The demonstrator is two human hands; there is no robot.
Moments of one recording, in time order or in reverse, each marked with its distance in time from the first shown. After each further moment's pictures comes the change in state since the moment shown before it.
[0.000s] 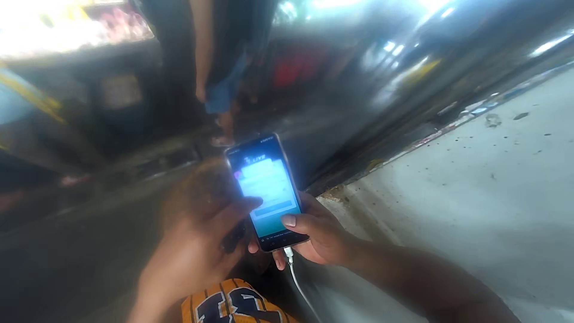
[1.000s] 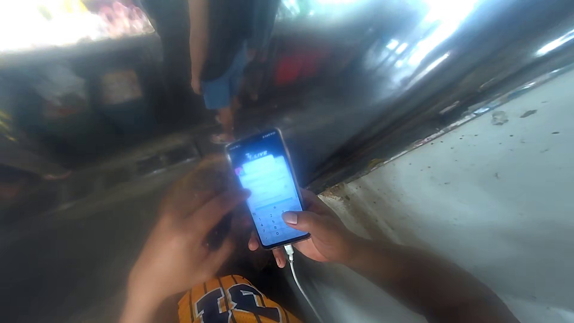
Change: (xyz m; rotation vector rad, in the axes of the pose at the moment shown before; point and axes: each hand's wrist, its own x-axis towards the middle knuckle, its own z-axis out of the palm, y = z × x) left_hand -0.004 0.001 -0.009 0.025 0.130 -0.008; right_hand 0.000 -0.001 0.001 0.007 -0.002 0.009
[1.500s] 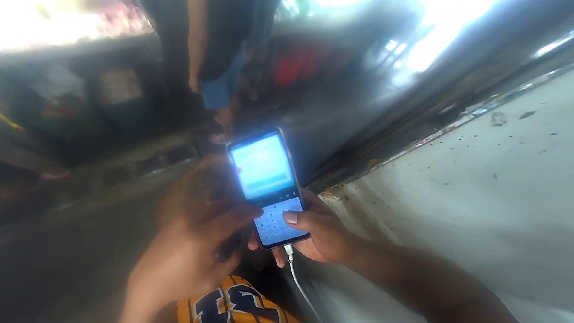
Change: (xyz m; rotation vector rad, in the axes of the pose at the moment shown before) left_hand -0.001 0.000 0.001 -0.078 -0.176 0.052; right_hand 0.000 0.000 -0.001 -0.015 0.001 -0.019
